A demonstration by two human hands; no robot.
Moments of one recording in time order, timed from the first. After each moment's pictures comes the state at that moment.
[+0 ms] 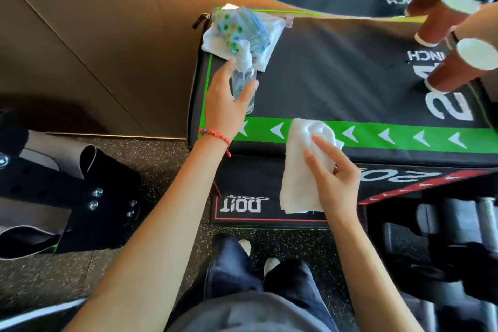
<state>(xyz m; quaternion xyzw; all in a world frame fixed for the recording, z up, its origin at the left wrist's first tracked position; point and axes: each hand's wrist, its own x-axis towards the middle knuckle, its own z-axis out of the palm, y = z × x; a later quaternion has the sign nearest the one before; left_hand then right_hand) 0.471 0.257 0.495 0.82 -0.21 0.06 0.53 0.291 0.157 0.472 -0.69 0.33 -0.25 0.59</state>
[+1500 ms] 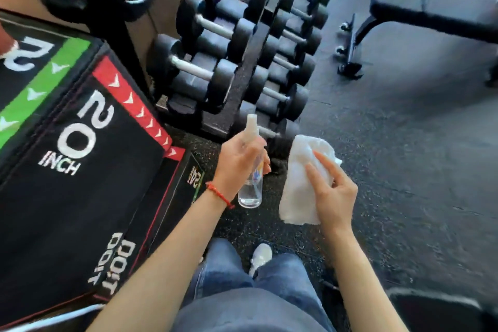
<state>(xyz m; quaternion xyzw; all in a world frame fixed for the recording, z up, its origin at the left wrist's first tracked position) -0.005 0.171 0.454 0.44 -0.51 -0.62 0.41 -0.150 0.256 0.436 -0.30 0.71 -0.56 0.31</state>
